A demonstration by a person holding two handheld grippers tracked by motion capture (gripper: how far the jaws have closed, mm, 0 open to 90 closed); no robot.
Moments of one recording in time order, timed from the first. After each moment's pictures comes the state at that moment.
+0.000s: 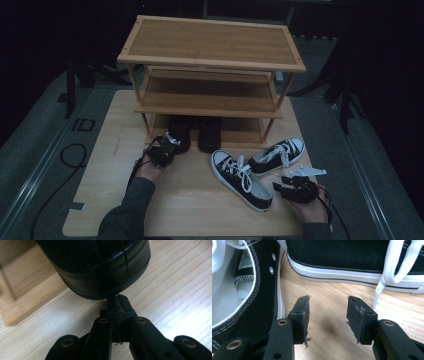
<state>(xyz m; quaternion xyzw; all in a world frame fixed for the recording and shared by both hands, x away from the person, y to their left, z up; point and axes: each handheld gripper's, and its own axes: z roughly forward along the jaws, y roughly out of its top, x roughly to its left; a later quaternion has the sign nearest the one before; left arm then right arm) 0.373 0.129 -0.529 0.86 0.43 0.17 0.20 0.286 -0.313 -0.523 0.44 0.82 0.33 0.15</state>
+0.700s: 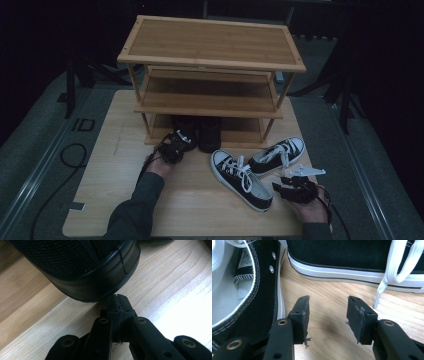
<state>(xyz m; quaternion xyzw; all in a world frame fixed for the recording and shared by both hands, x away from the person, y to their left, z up) 0.390 0.104 -0.532 0.87 0.41 0.16 0.20 0.286 -0.313 -0.525 0.44 0.82 0.33 0.14</state>
